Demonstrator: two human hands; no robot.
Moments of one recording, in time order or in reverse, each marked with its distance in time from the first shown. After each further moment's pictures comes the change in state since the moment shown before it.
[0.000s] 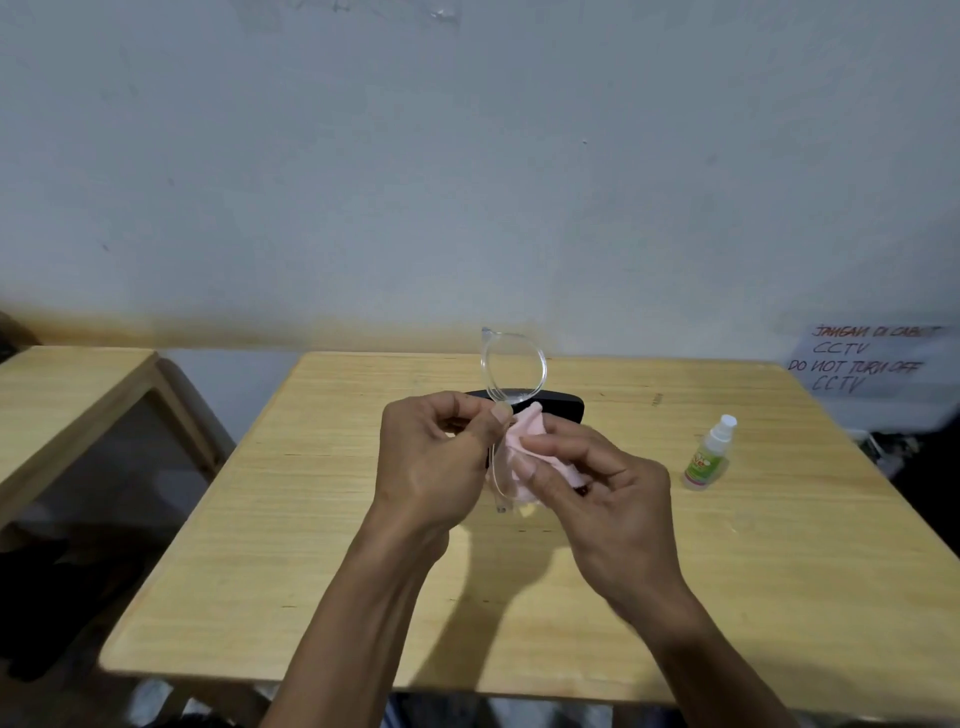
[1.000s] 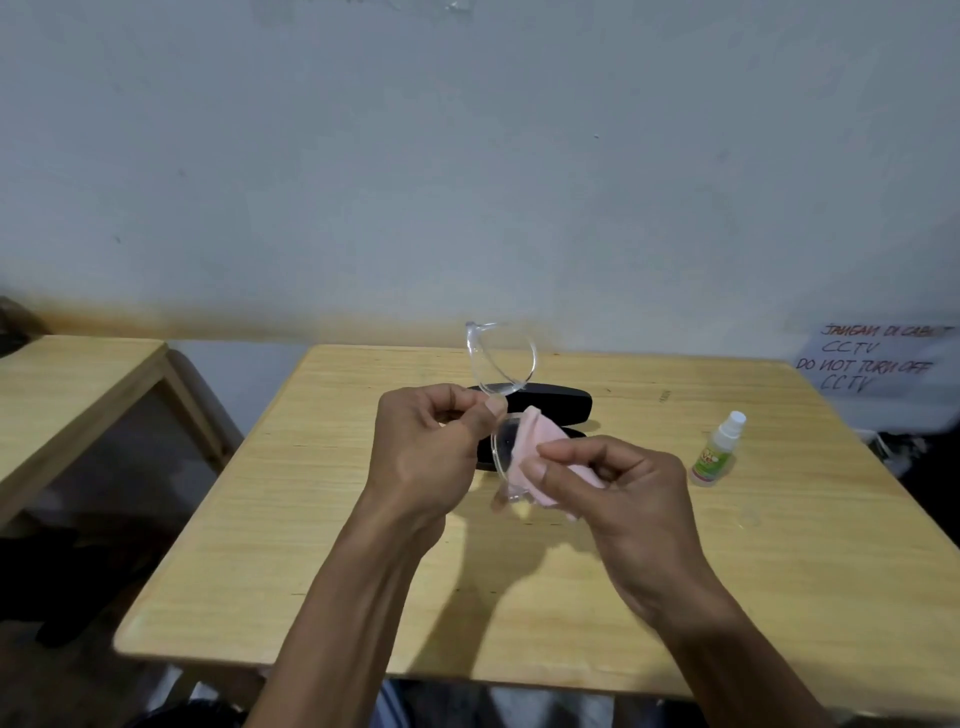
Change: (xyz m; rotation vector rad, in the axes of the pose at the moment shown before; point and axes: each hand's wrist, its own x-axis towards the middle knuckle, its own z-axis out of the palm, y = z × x) left_hand 0.004 0.000 -0.011 -0.076 -0.028 -0.018; right_hand -0.001 -0.015 0.000 0.085 0.019 0.194
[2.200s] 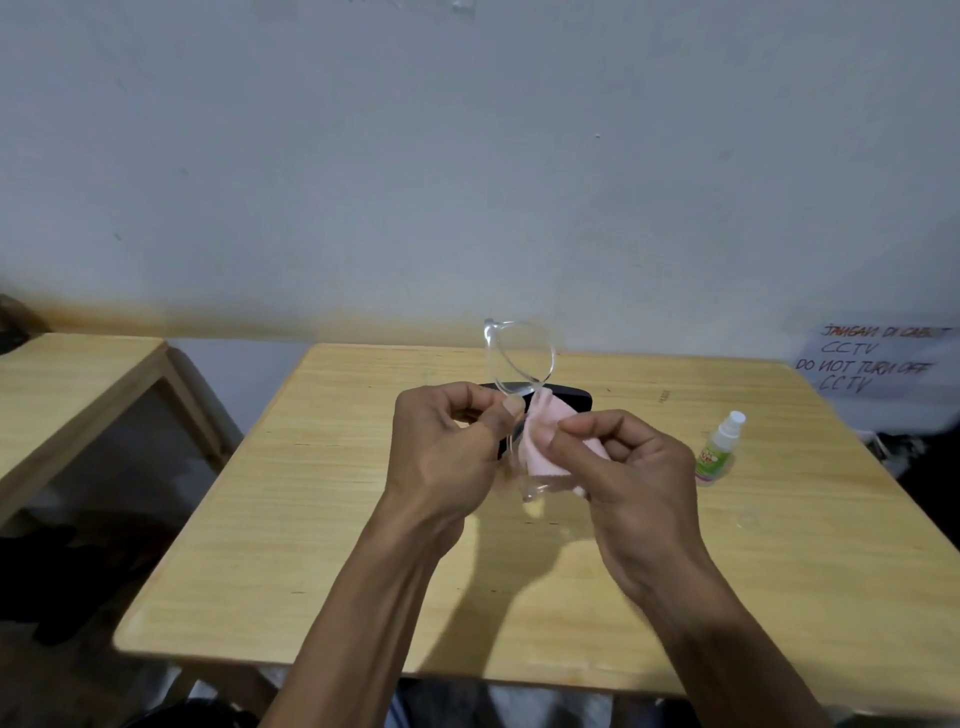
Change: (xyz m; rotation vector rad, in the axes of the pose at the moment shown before) left_hand -0.005 0.001 0.010 0.009 0.000 0.037; right_hand 0.006 -0.012 0.010 0.081 0.155 0.111
